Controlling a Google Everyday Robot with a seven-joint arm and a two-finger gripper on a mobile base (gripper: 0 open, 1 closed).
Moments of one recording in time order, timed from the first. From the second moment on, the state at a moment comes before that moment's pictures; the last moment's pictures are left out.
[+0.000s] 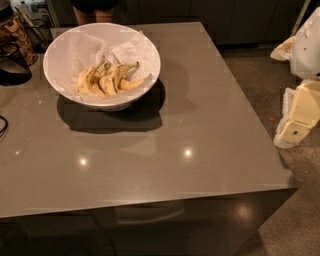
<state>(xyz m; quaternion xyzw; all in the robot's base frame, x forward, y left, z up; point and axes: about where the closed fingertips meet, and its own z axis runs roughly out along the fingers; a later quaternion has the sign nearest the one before) 0.438 -0.217 0.976 -0.60 0.78 -0.03 0.16</state>
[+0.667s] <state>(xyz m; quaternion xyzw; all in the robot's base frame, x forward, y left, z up) 0.436 -0.210 0.986 -0.61 0.77 -0.05 0.18</state>
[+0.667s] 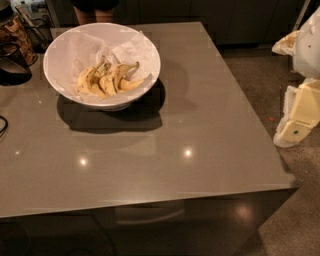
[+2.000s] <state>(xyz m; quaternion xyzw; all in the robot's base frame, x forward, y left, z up) 0.463 -0.174 1.013 -0.68 0.68 -0.15 0.22</state>
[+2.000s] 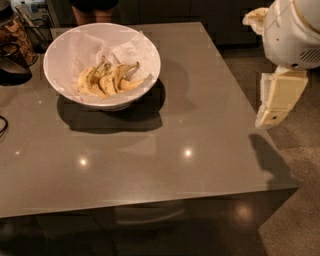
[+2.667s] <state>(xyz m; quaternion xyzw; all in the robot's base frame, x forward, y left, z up) 0.556 -0.217 0.980 -0.72 0.61 -0.15 0.31</state>
